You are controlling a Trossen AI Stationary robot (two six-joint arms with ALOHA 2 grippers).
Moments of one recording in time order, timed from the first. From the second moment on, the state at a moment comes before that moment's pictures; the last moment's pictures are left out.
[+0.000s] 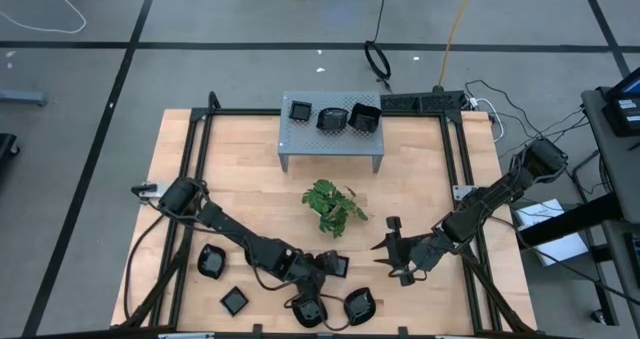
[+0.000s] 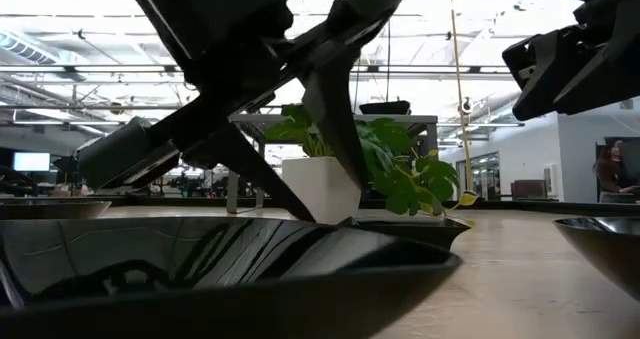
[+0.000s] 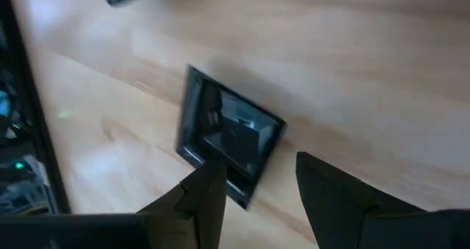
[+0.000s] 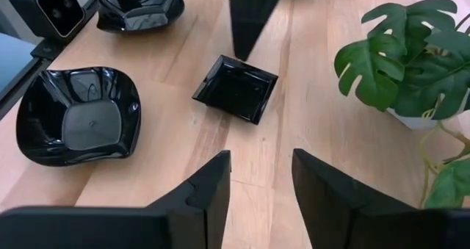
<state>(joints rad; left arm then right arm) -0.49 2.08 1.36 -0.26 -0.35 1.06 0.66 1.34 0.56 0.10 0.42 0.24</state>
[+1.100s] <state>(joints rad) -0.45 2.13 1.37 -0.21 -0.34 1.40 0.62 1.34 0.56 0.10 0.42 0.22</state>
